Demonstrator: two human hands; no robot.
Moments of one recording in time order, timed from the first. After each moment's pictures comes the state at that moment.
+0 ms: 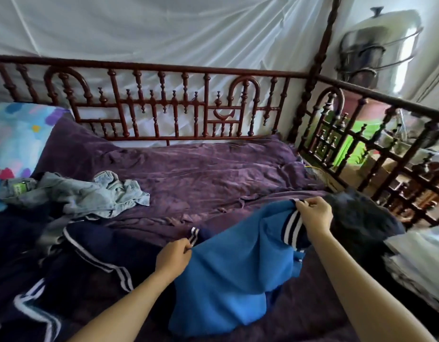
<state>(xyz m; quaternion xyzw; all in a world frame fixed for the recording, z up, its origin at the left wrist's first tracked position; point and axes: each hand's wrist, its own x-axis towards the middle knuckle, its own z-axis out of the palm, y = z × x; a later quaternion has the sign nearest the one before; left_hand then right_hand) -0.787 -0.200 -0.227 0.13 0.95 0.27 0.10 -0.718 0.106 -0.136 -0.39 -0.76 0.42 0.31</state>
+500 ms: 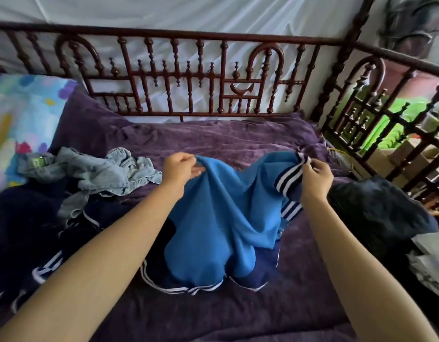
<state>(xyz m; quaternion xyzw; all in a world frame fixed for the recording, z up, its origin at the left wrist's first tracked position) -0.870 -0.164 -0.107 -0.03 0.70 0.71 0.04 -0.792 0.087 -0.117 -0.36 -0.66 0.57 0.34</state>
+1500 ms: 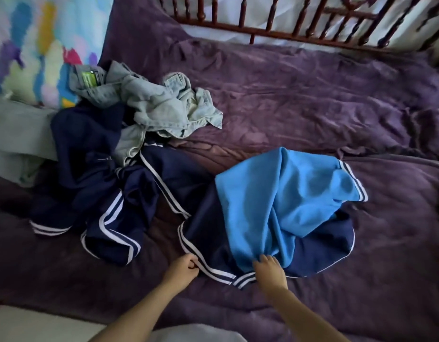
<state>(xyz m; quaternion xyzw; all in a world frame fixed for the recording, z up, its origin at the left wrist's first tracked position) -0.770 -0.368 -0.375 -0.10 0.85 0.35 0.38 -0.752 -0.138 -0.382 0.04 -0.96 0.02 -0.27</state>
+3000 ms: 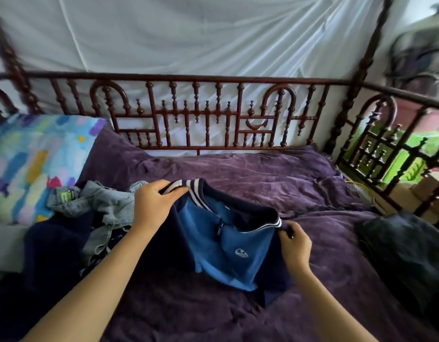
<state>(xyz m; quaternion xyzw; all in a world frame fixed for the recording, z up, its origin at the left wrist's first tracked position) -0.878 -0.288 -0.088 0.15 0.80 0.53 -0.25 -0.798 -0.013 -0.190 -0.29 -0.80 0.44 0.29</state>
